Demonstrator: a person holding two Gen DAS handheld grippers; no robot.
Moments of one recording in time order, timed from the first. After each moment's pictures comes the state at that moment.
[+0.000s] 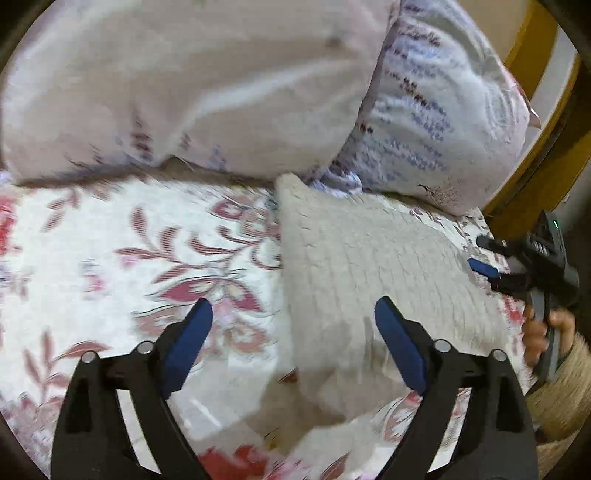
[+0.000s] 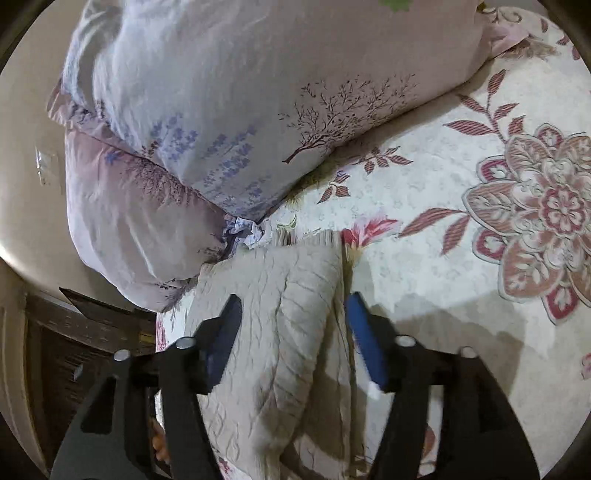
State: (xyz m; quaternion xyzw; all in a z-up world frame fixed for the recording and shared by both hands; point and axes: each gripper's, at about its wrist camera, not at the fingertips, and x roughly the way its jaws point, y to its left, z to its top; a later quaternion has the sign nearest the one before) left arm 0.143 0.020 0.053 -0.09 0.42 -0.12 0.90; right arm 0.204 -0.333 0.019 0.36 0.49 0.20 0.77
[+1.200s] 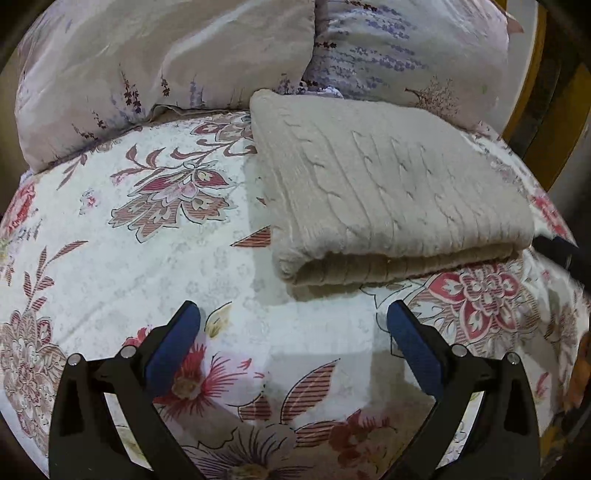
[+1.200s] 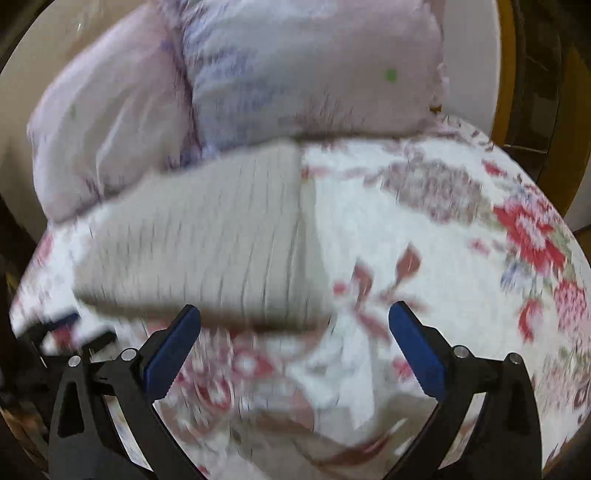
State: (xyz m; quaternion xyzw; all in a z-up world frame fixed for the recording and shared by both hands) left arm 0.074 -0.012 -0.003 0.03 0.45 -0.07 0.89; right arm 0.048 -0.273 0.027 0.07 0.43 0.04 0.90
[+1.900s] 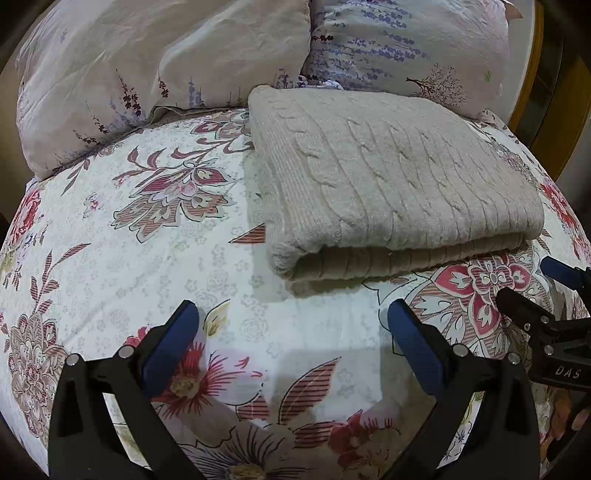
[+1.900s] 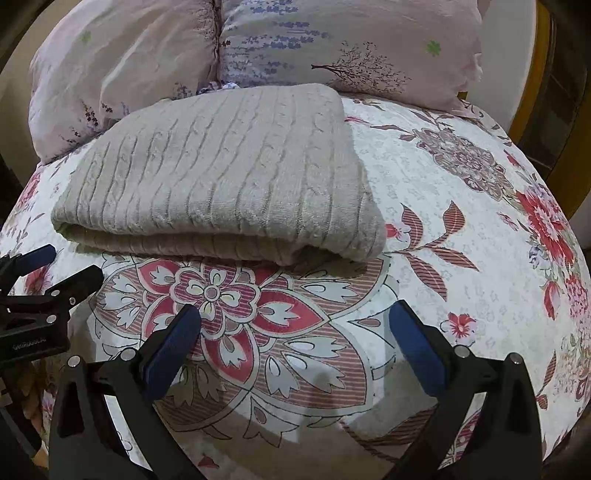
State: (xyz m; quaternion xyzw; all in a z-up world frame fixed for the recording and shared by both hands) left arm 0.075 -0.016 -0.005 0.04 0.46 -0.06 0.89; right arm 0.029 -0.253 0.003 0.00 0.47 0.04 0.88
